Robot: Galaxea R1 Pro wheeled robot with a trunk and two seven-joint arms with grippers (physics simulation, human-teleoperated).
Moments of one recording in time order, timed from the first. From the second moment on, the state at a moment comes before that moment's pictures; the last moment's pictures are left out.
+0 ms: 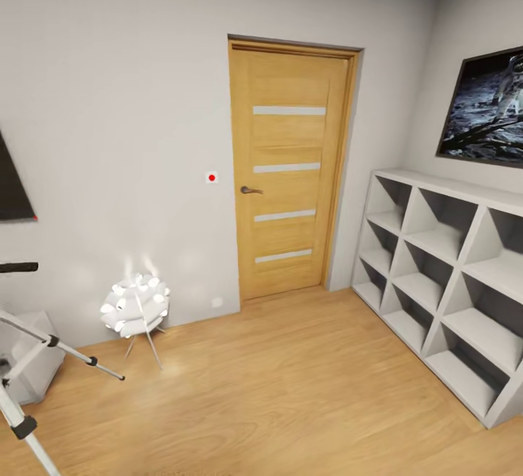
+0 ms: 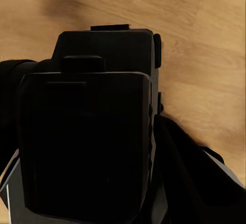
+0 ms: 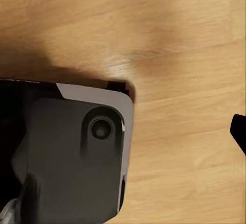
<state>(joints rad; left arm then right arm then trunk) -0.20 0.04 -0.76 0.00 1.35 -0.04 -0.11 -0.26 -0.12 -0.03 0.03 0.11 -0.04 0.17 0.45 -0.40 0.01</state>
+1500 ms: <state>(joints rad) -0.20 0.04 -0.76 0.00 1.35 -0.04 -0.11 -0.26 -0.12 -0.03 0.03 0.17 -0.04 0.17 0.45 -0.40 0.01</state>
